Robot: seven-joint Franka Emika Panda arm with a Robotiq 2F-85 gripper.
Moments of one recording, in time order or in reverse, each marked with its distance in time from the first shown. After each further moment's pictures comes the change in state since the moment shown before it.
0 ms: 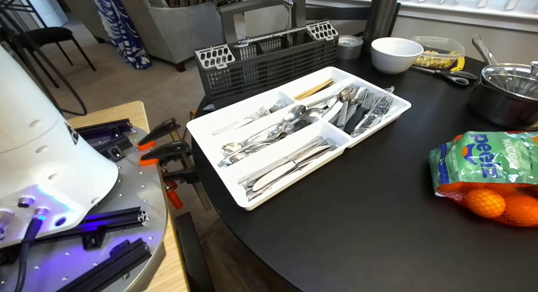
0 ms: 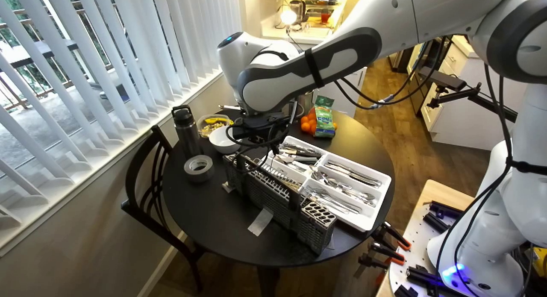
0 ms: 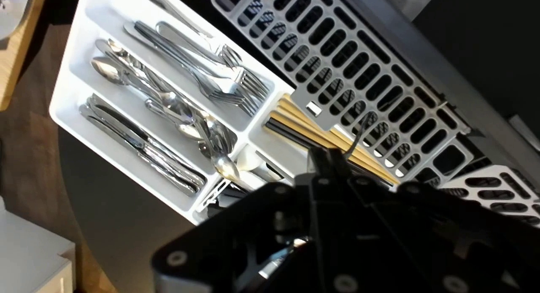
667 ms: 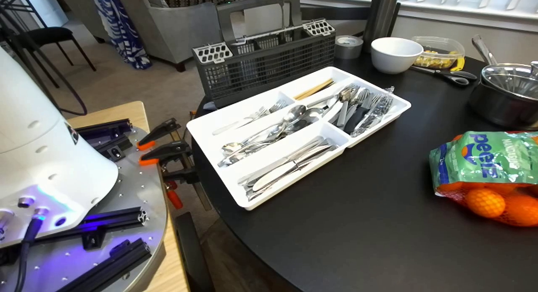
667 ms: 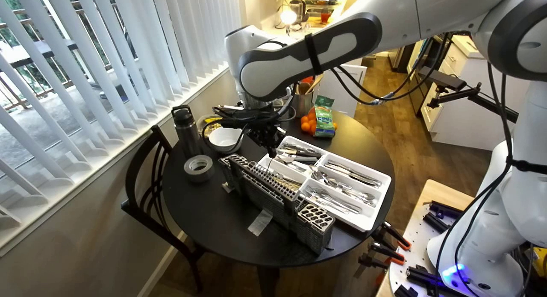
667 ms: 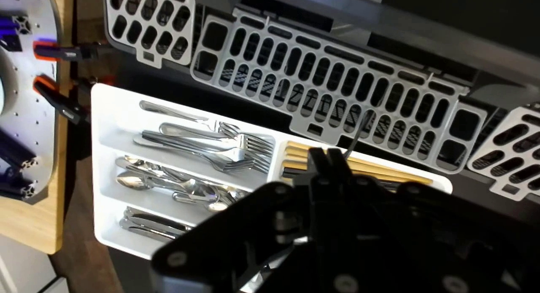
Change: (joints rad) arm -0.028 -0.013 0.000 0.001 0.164 0.003 0.316
